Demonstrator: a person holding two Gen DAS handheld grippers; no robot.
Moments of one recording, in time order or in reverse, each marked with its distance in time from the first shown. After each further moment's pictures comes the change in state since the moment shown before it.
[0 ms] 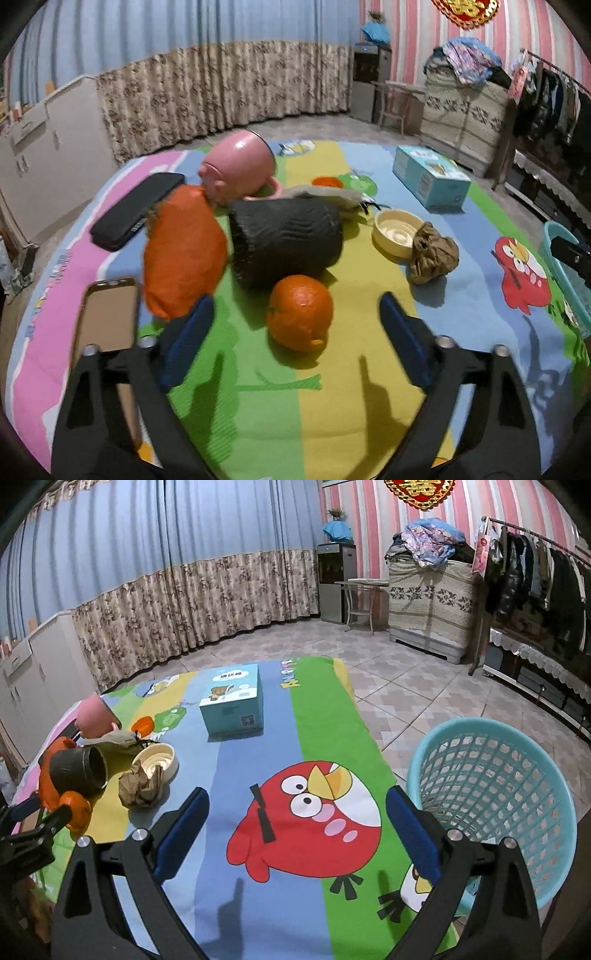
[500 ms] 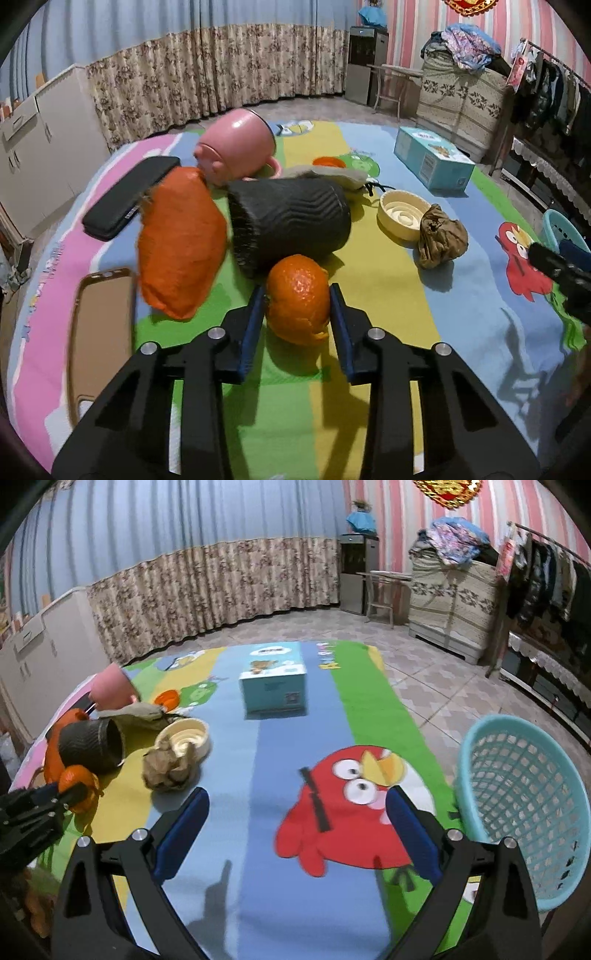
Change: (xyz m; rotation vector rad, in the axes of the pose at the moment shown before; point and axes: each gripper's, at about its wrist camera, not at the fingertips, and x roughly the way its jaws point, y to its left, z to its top) left arm -0.002 0.011 -0.004 0.007 0.046 -0.013; right arm 0.015 0.046 -0.013 -0.073 0.040 0.061
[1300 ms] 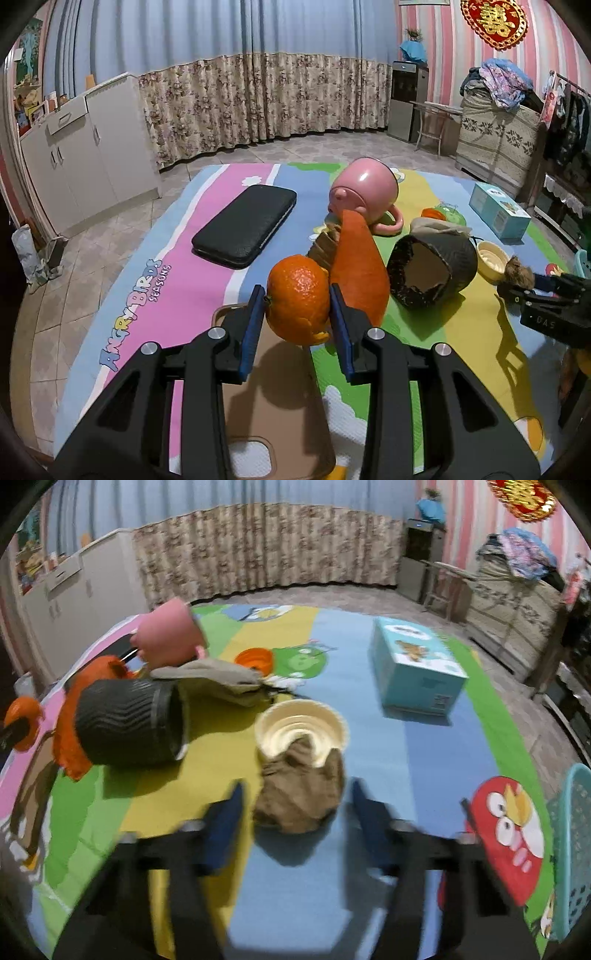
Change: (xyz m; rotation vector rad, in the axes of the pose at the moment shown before) left arm -0.032 0.118 0.007 -0.086 -0.124 0.127; right arm 0.056 0.102 0.015 -0.184 0.132 0.112
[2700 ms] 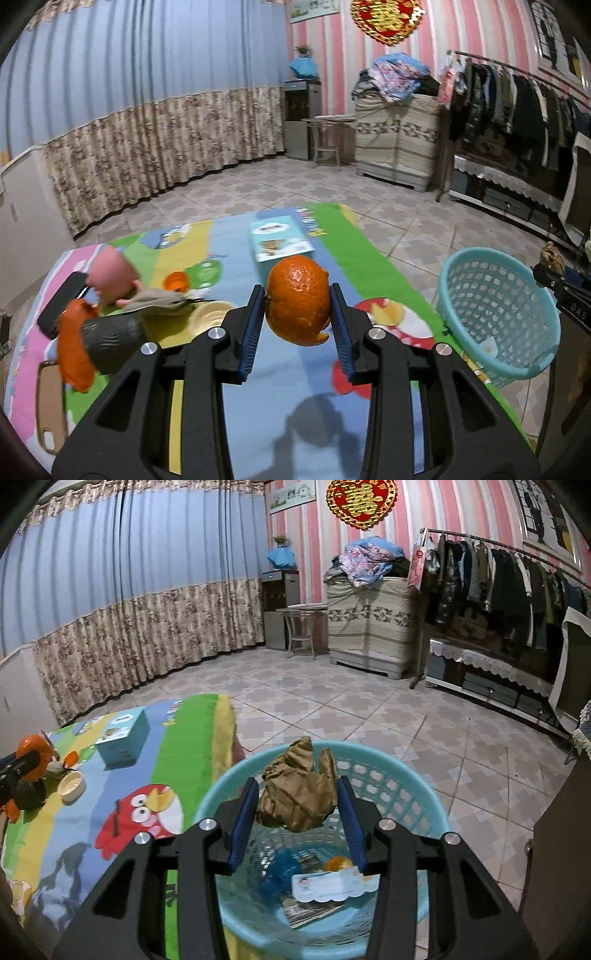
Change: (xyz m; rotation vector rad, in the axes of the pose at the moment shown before) left arm -0.053 -0.297 0.019 0.229 -0.117 -0.284; right arm -0.169 -0.290 -0.089 0.361 -0.273 -0.351
